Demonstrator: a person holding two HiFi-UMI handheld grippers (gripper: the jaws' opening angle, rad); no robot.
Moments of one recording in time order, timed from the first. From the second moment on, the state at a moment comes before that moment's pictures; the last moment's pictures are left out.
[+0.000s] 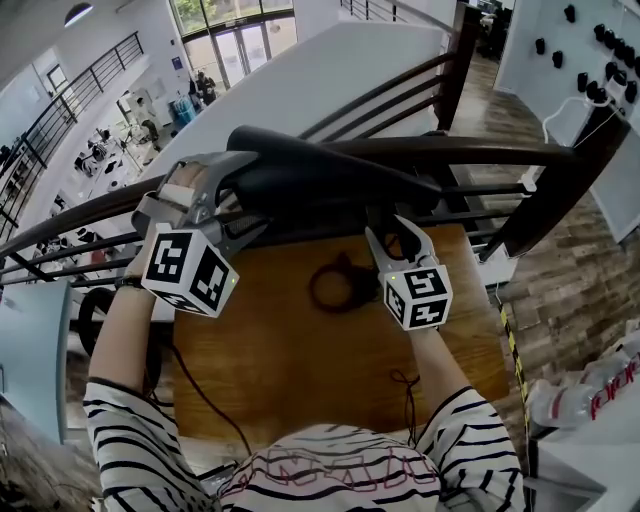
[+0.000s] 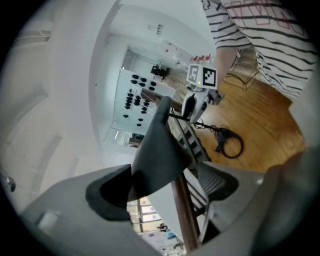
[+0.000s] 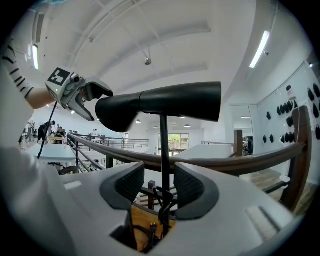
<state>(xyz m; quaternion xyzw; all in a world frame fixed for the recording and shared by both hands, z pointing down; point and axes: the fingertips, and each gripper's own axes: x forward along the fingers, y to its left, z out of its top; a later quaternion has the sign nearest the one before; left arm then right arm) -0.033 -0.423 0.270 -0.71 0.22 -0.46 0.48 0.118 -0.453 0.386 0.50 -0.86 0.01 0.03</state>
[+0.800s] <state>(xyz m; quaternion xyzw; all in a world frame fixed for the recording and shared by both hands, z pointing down) -0.035 -0.430 0.282 -0.70 0.24 -0.48 0.48 0.125 -0.466 0.386 0.52 -0.86 0.00 0.03</state>
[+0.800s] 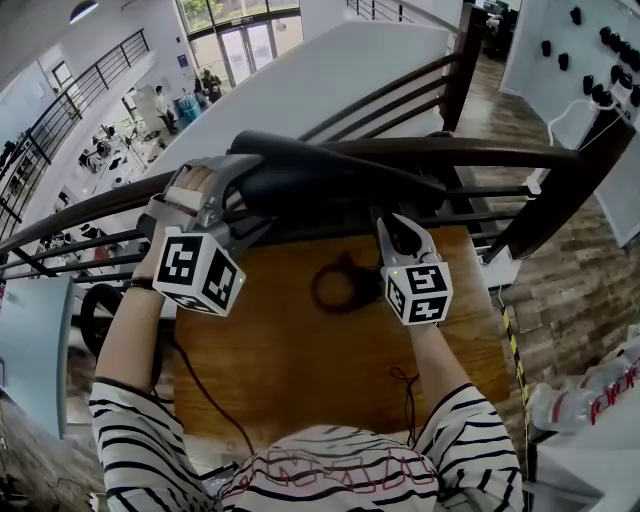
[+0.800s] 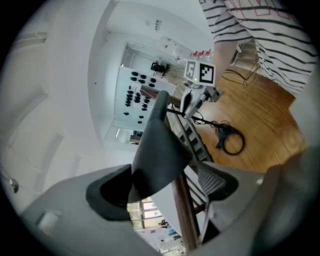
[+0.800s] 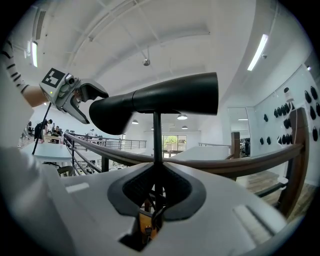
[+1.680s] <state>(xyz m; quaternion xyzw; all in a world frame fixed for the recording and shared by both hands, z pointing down) -0.034 -0.439 0.384 -0.78 0.29 -0.43 0.35 0.122 -0.465 0.388 0.52 -0.85 -0.01 0.03</state>
